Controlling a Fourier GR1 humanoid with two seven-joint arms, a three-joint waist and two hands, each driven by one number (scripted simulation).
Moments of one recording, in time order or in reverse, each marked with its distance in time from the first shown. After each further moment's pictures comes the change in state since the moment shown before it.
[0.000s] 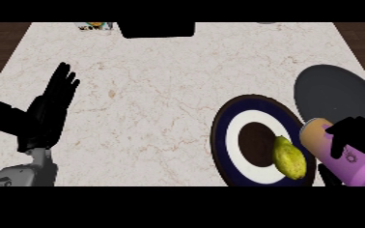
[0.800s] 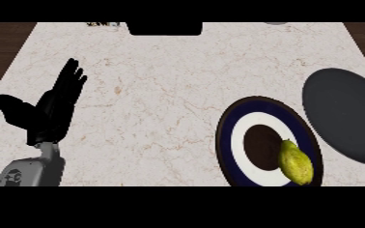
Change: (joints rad) left arm -0.042 -0.025 -0.005 0.037 -0.018 -0.022 -0.011; right arm -0.260 -0.143 -0.531 0.501 -0.276 -0.075 -0.213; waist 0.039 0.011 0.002
